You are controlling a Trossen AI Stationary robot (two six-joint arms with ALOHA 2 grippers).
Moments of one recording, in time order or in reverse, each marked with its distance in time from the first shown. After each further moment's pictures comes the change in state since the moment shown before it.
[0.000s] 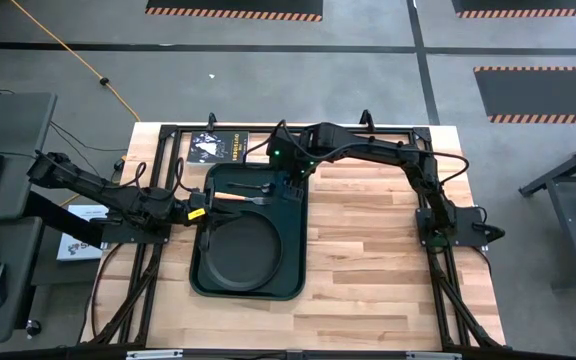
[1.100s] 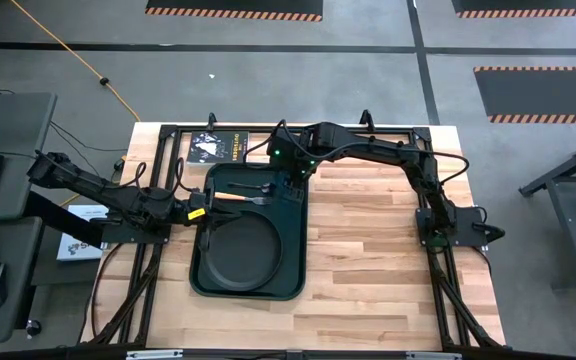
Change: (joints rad) left arm 0.000 0.000 0.000 0.000 0.000 0.000; right arm 0.000 0.000 0.004 -0.013 -0.032 -0.005
